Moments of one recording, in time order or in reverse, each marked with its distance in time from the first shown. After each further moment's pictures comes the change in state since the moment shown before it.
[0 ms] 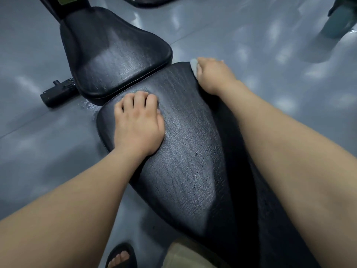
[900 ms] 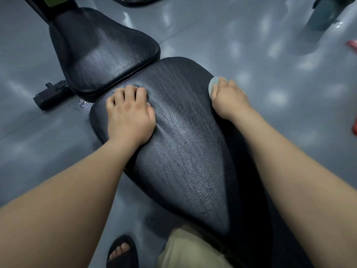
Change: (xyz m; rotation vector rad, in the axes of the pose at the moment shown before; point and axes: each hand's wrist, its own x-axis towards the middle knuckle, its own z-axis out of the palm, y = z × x) left_hand 0.000 0.006 -0.003 0.013 0.002 -0.009; right_hand -0.109 0.045 -0.002 0.042 -0.008 0.265
